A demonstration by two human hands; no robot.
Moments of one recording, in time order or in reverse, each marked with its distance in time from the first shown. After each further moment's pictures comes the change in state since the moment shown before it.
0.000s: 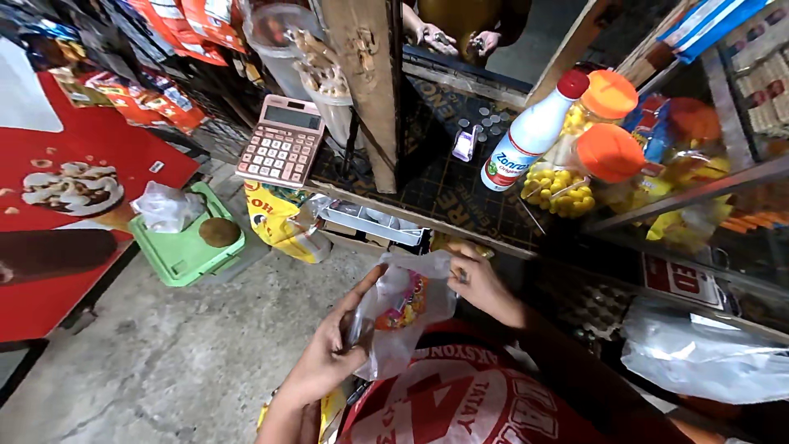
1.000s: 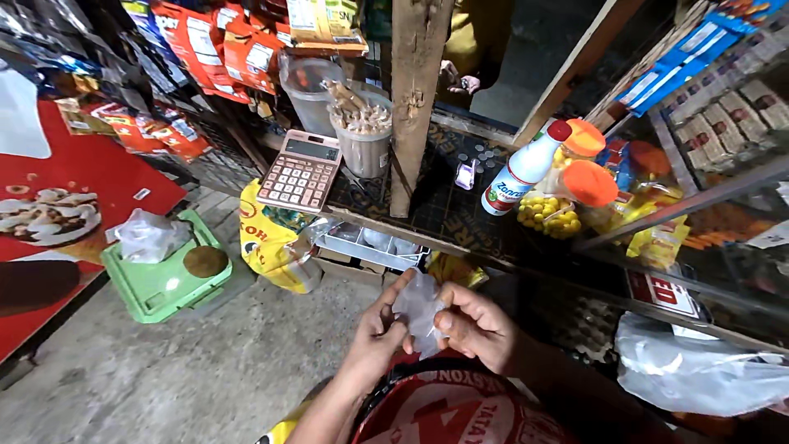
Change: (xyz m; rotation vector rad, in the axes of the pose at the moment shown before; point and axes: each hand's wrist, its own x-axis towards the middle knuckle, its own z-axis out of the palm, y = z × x) left_hand 0.029 0.005 0.017 -0.308 0.104 -0.054; right_hand -0.016 -0.137 -0.025 0.812 -0.154 -0.419
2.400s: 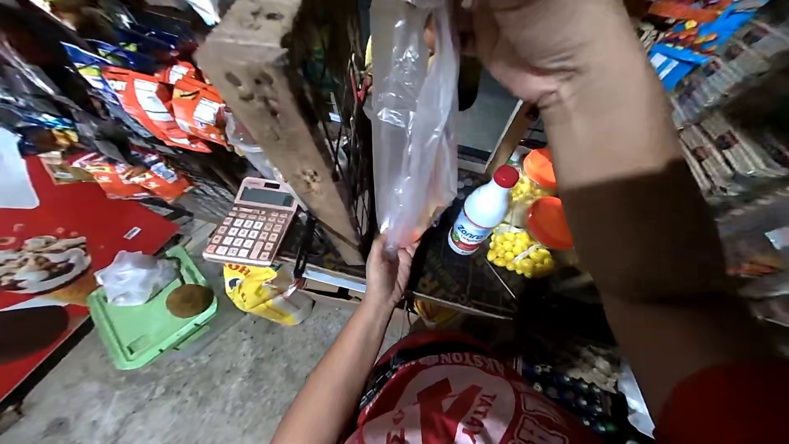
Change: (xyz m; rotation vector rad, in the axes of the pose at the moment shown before) left_hand 0.214 -0.031 0.058 -0.597 0.270 0.162; right_hand 0.197 -0.166 -0.196 -0.268 0.203 -0.199
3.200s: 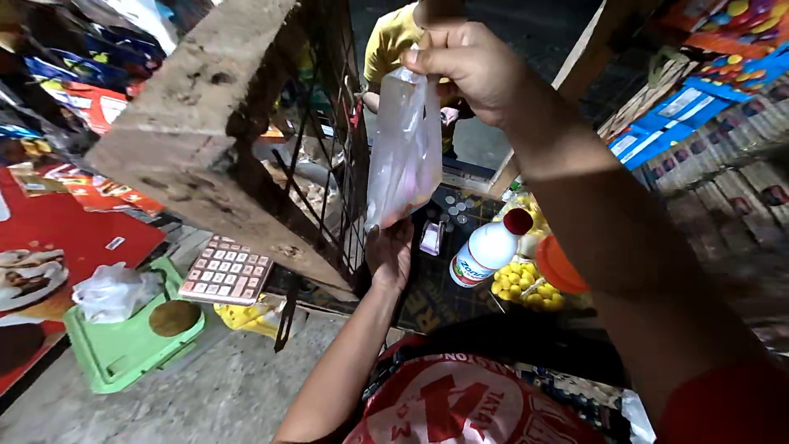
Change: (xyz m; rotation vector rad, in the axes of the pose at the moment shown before) left_hand 0.091 -0.016 0.004 -0.089 0.214 0.034; right_hand 0.072 0.091 -0.041 -0.216 -0.098 0.230
